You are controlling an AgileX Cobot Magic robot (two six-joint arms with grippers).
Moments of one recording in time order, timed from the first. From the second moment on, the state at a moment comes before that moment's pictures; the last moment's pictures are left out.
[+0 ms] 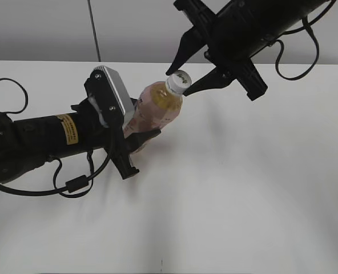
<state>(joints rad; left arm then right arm) -0.47 1.88 -0.71 0.53 -0.79 0.22 0.48 1.72 -1.38 0.62 0.83 0.66</state>
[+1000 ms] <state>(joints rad) -0.47 1.88 -0.71 0.57 -0.77 0.15 0.49 1.72 -1.38 0.49 0.85 -0.20</state>
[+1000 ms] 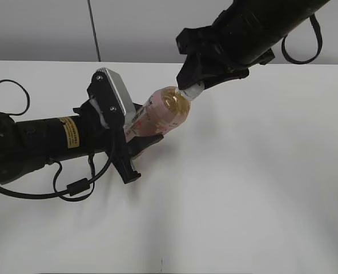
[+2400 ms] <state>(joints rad) -0.47 1.88 -0.71 0.67 -0.88 -0.04 0.55 1.72 -1.48 0.50 0.92 -0.82</state>
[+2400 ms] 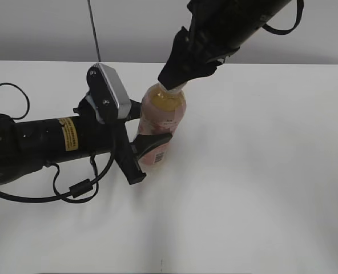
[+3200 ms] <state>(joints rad) -0.46 1.88 -0.71 0.70 -0.88 -0.05 0.55 1.73 -1.48 0.52 0.94 -1.70</state>
